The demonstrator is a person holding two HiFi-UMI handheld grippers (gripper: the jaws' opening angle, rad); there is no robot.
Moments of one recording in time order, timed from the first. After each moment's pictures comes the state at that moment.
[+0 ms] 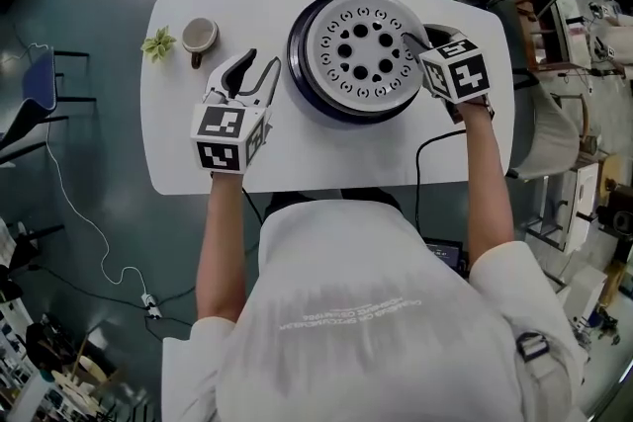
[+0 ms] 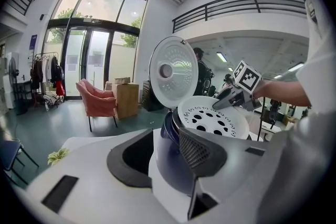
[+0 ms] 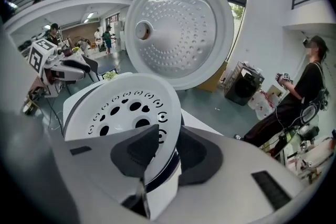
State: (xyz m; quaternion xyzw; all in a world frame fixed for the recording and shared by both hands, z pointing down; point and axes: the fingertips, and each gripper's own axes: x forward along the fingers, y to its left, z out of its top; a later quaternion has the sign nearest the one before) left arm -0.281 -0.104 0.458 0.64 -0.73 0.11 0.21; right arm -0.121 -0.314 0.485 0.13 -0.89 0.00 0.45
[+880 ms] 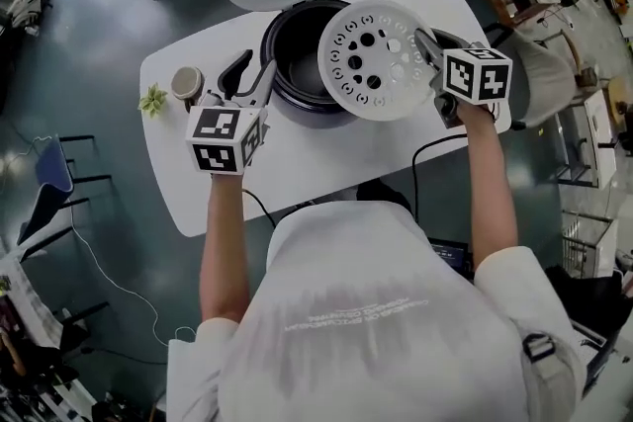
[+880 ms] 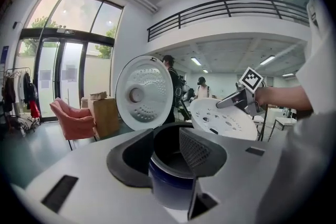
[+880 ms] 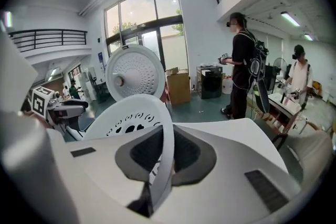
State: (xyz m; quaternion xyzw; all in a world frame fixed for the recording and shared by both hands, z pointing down) left arm -0.320 -0.116 0.413 0.73 -0.66 0.11 0.14; right arm -0.089 -0.283 0.431 0.31 -0.90 0.18 0.26
